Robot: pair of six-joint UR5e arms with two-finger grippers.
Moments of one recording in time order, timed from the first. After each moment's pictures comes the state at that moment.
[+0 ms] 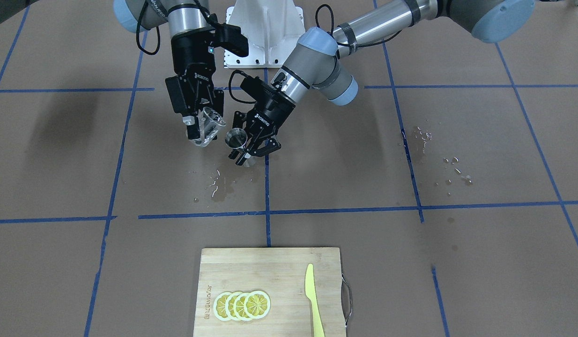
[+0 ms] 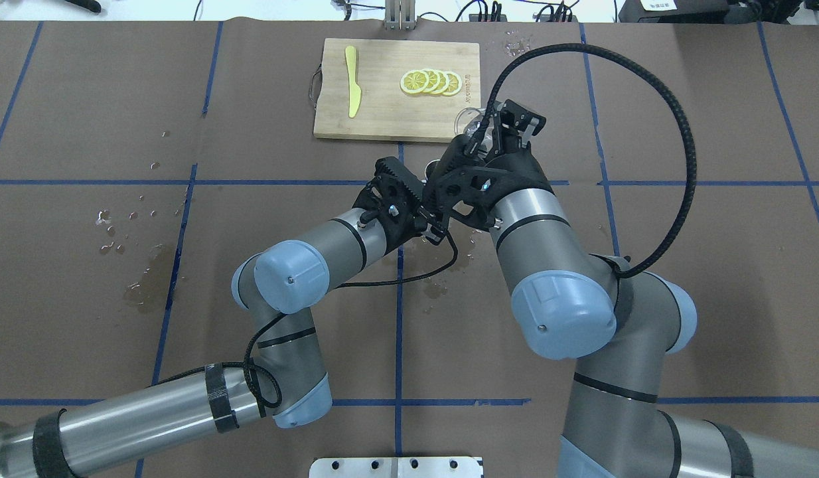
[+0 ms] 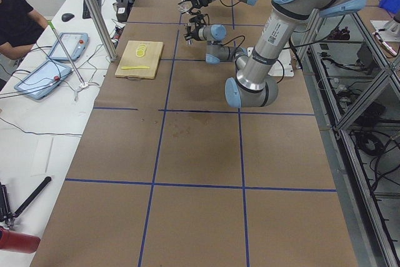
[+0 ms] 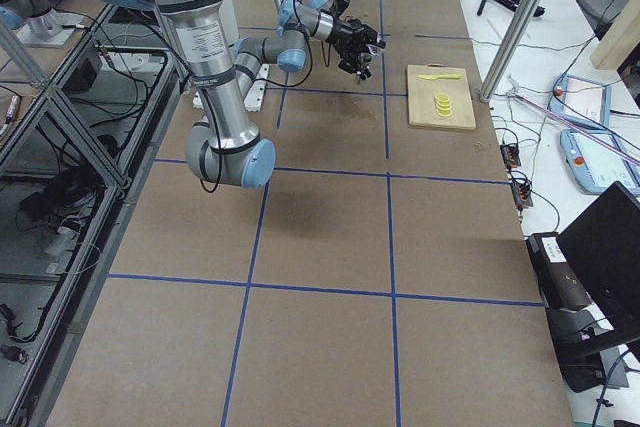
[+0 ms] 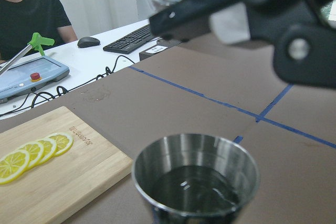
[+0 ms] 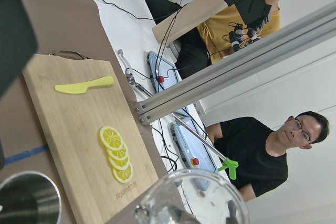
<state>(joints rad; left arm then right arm) -0.39 -2.32 -1.33 -2.74 -1.29 -0.43 0.37 -1.13 1.97 -1.19 0.75 -0.01</state>
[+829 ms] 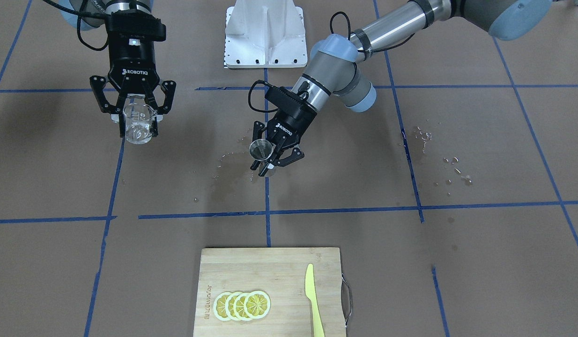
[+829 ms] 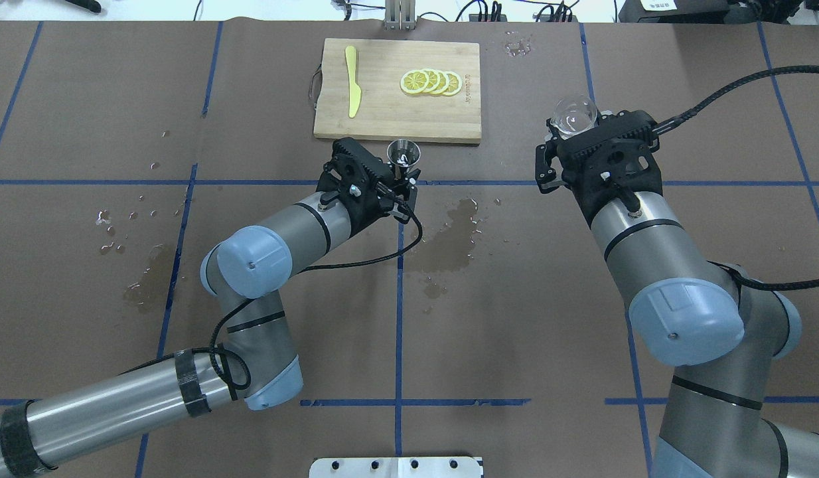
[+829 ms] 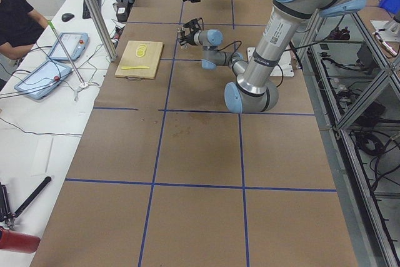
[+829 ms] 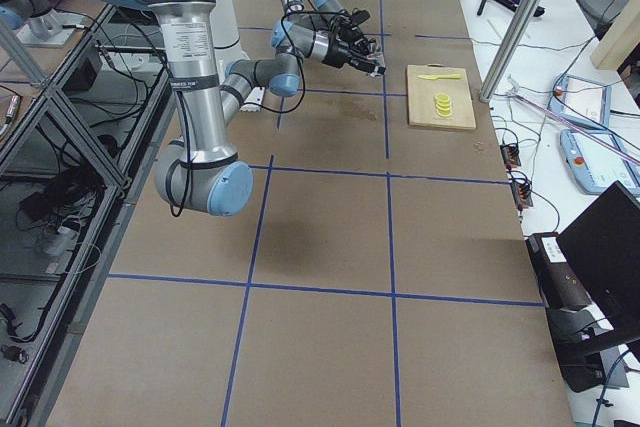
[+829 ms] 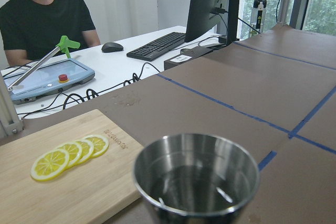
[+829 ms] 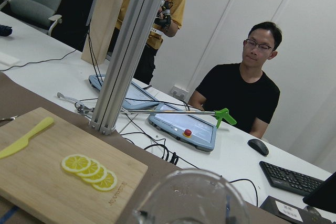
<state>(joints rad) -0.44 -2.23 -1.37 -2.77 -1.27 -0.50 0.41 -1.36 2.08 -1.04 0.75 0.67</state>
